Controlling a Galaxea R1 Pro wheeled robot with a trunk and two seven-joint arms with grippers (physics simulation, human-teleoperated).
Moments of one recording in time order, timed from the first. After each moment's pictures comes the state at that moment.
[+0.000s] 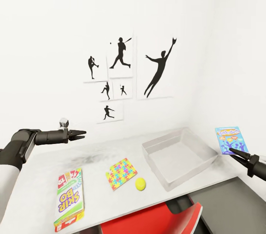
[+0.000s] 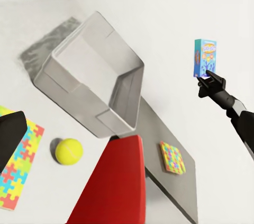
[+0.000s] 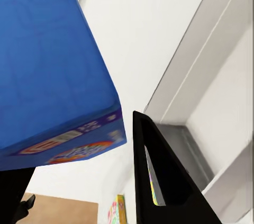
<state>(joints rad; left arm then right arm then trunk) -0.89 0.39 0.10 -0.79 0.01 0.95 -1.51 -0.46 -0.53 -0.60 -0.85 -0.66 1.04 0.91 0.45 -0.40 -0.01</state>
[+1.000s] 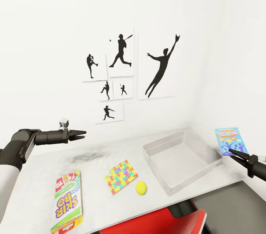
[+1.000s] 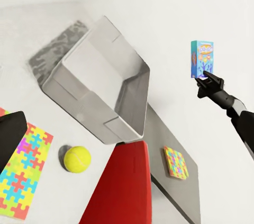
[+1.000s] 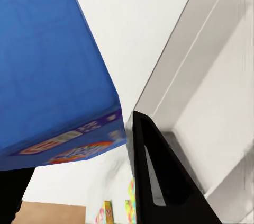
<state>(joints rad) -0.89 0.39 0.10 -0.79 0.01 0.95 -1.51 -0.46 -0.53 -0.60 -0.86 -0.65 1.04 0.86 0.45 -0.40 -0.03</state>
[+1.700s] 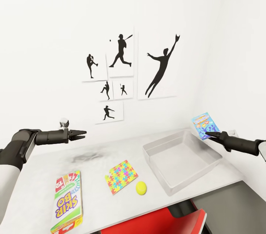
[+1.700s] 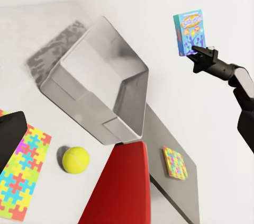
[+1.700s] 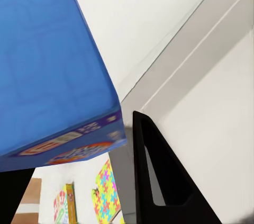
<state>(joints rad) -0.89 0.38 0.10 -0.79 0.01 0.95 -1.51 -0.80 -0.53 -0.24 -0.75 -0.65 1.04 0.62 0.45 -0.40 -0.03</state>
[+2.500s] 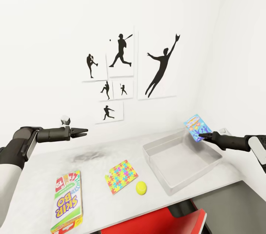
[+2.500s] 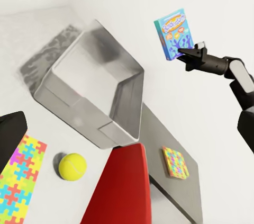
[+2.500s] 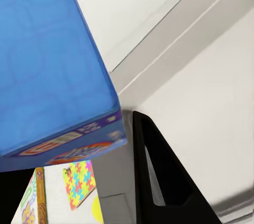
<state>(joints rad) -0.89 0.37 0.10 -0.84 0.01 0.96 -1.51 -0.82 -0.53 -0.08 -0.79 -0.66 1.04 0.55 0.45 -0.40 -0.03</state>
